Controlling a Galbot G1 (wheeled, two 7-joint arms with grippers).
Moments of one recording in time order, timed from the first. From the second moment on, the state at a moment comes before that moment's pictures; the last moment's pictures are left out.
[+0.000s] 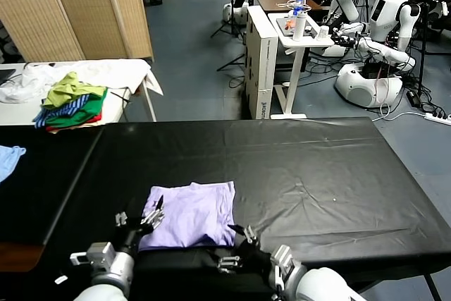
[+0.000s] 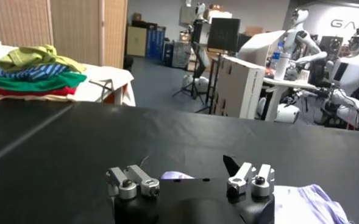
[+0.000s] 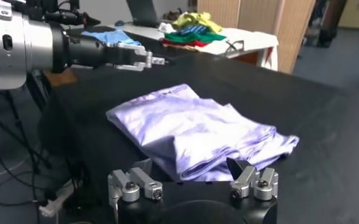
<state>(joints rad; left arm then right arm) 1.61 -1.43 -0.58 -2.19 -0.29 0.34 -0.08 -1.21 0.87 -0.11 2.12 0.45 -0.40 -0.08</state>
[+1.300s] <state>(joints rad) 1.63 -1.48 -0.58 -2.18 -0.26 0.32 -0.07 -1.31 0.79 0.09 2.27 0.56 -0.57 -0.02</state>
